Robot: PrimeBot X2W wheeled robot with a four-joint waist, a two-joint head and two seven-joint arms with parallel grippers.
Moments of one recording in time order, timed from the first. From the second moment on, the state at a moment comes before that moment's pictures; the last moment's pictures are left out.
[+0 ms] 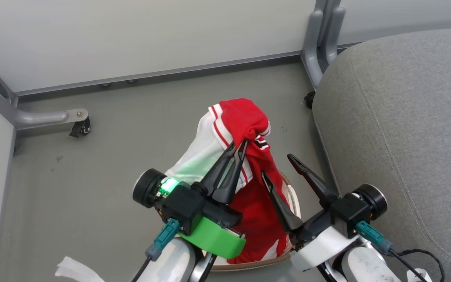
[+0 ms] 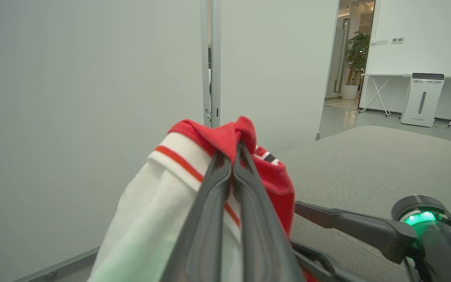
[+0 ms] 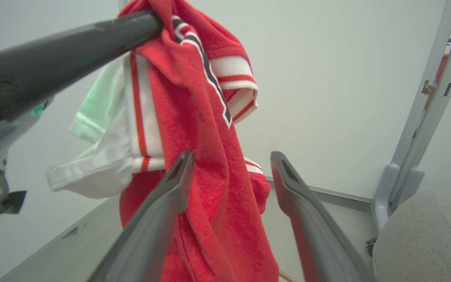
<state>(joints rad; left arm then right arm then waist) -0.28 0.05 -0.59 0.06 -0.23 -0.03 -0.26 -0.16 -0.05 0.36 0.06 0.12 0.13 -0.26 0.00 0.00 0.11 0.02</state>
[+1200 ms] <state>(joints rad) -0.30 0.05 -0.64 0.04 -0.31 -0.02 -0.26 -0.18 -0.08 0.50 0.24 0.16 0.13 -0.26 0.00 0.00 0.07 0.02</state>
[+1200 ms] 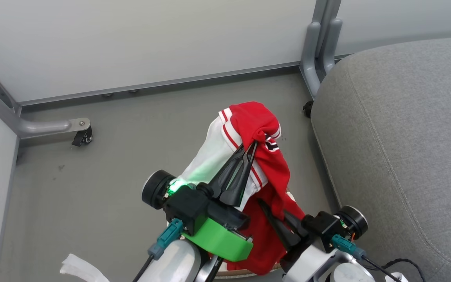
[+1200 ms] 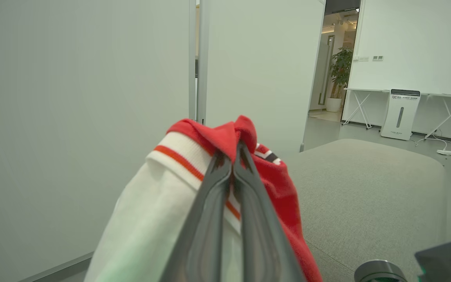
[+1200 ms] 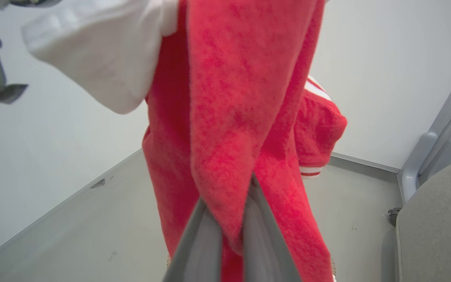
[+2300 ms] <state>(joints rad) -0.30 0.05 -0.59 0.16 -0.26 0.00 -0.26 -0.17 -0.09 0.46 0.23 0.16 0.13 -0.26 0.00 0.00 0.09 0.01</state>
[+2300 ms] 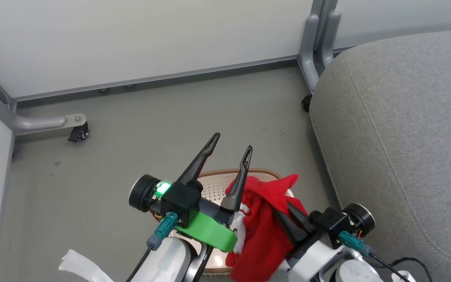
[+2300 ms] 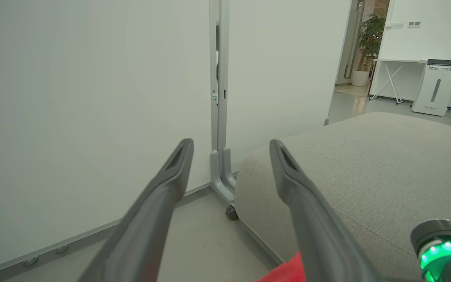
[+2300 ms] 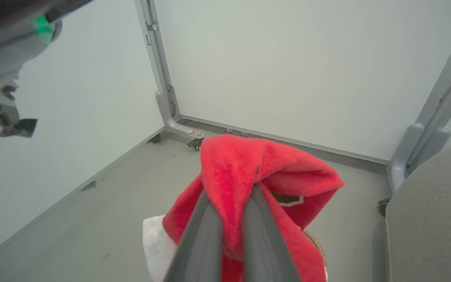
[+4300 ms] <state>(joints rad) -0.22 0.13 -0.46 0.17 -0.07 -0.11 -0.26 -0.24 -0.05 0.02 -0.25 0.29 0.13 -0.26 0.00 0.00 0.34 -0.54</state>
